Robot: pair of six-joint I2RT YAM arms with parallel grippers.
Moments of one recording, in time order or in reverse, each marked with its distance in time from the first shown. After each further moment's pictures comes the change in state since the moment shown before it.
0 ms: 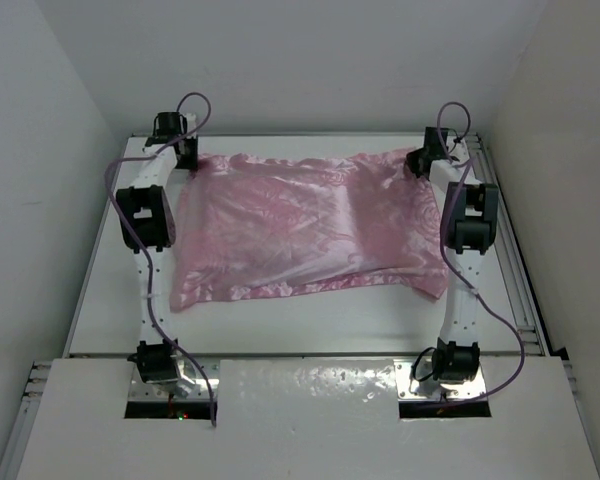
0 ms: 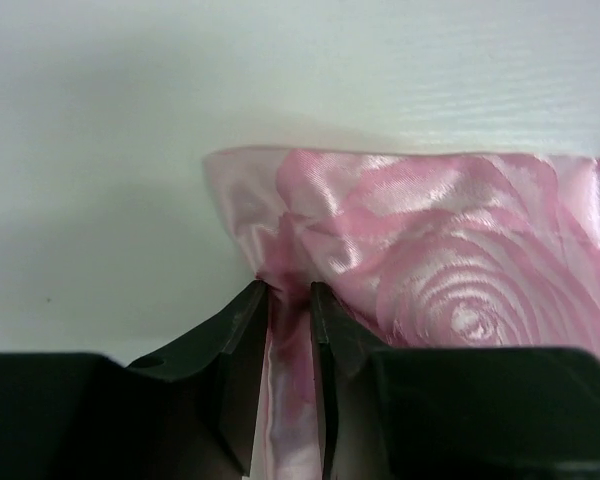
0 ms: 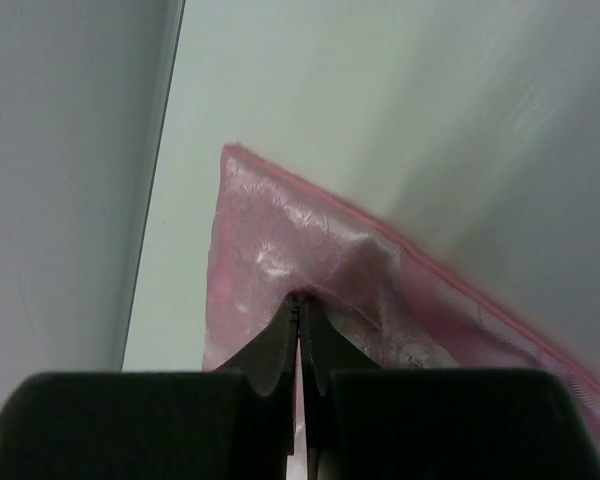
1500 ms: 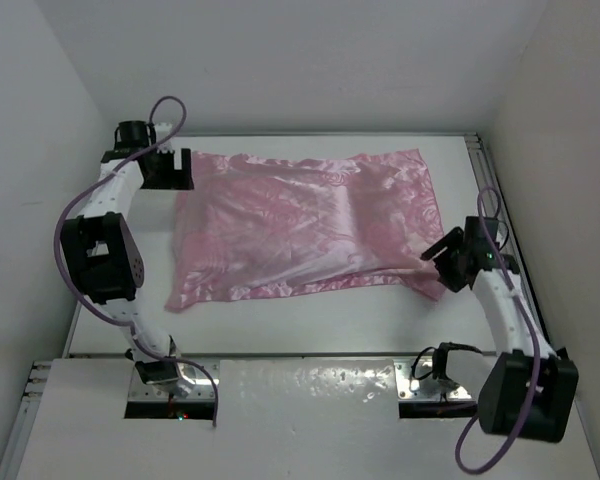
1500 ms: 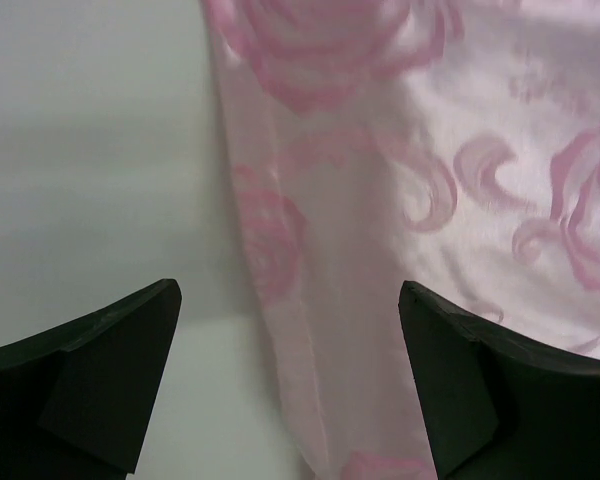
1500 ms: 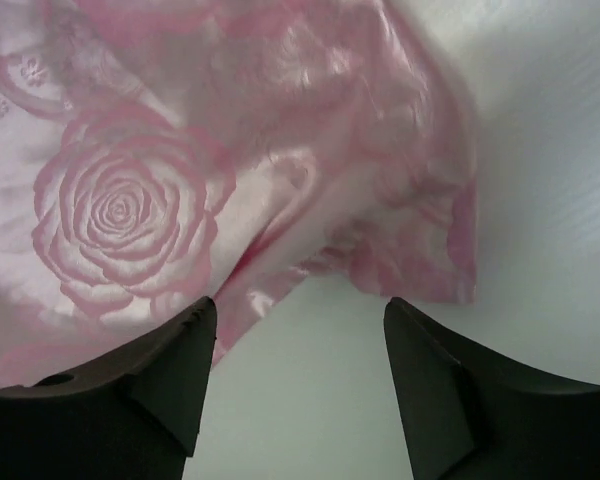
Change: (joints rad) left arm 0.068 -0.785 -0.763 -0.015 0.128 0.020; right arm -0.072 -1.411 -1.267 -0.463 -0.121 -0.401
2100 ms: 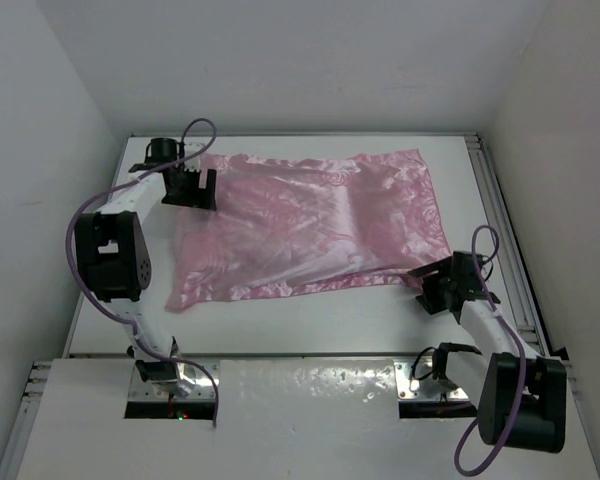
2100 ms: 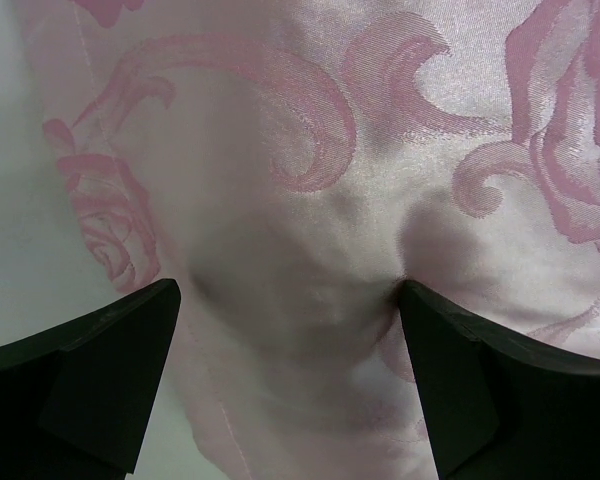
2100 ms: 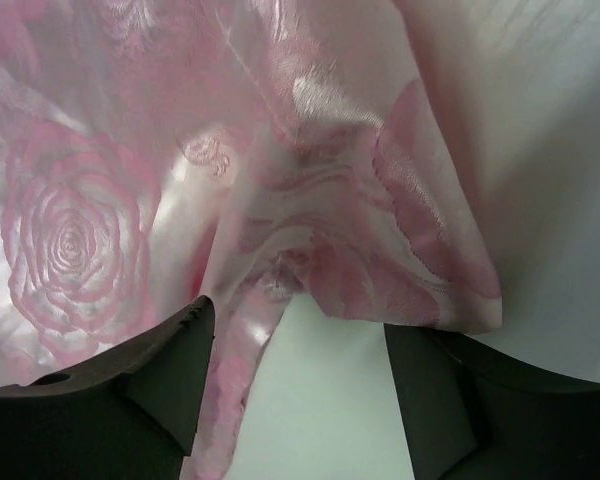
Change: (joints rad) left arm -0.116 0.004 -0.195 0.046 0.008 0.018; right arm 0.007 -0.139 -0.435 0.378 -0.105 0.404
